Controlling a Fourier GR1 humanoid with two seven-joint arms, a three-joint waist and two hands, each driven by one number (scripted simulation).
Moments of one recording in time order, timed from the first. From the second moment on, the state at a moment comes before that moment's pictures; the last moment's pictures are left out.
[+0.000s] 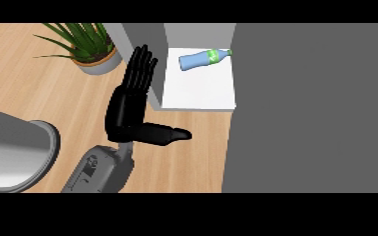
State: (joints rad) left arm -0.31 0.07 -0.31 -1.49 0.36 0.25 -0.28; right arm 0.63 -0.12 0.45 -2.17 -0.17 0.04 -0.24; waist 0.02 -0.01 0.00
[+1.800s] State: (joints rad) left arm 0.66 0.40 -0.08 -2.28 0.68 -0.09 -0.38; right arm 0.35 -0.15 0.73 -2.24 0.18 0.09 0.21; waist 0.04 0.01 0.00
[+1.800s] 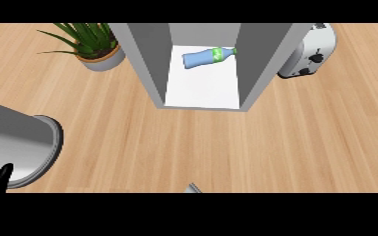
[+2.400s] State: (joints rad) left arm 0.79 0.44 0.12 -2.26 0.84 -0.28 -0.40; right arm -0.12 -0.02 0.74 -2.07 -0.04 -0.15 0.42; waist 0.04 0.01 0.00
